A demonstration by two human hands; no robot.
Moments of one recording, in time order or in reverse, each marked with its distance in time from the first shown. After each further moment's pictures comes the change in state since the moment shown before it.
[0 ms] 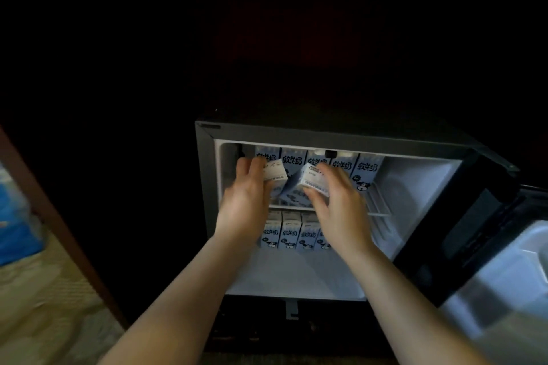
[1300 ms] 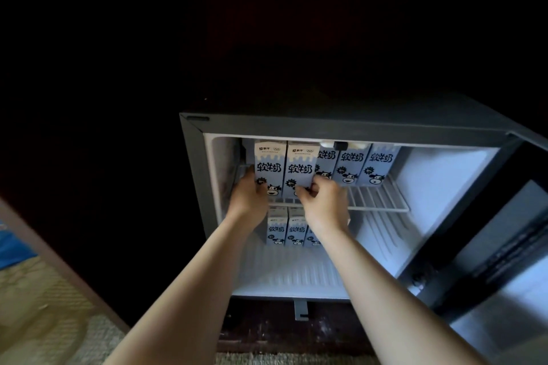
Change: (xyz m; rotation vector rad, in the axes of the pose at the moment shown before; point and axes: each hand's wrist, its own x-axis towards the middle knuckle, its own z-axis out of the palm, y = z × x) left_hand 0.043 -0.042 0.068 -0.367 -0.207 -0.361; right_hand 0.021 0.024 0.073 0.199 -0.073 0.447
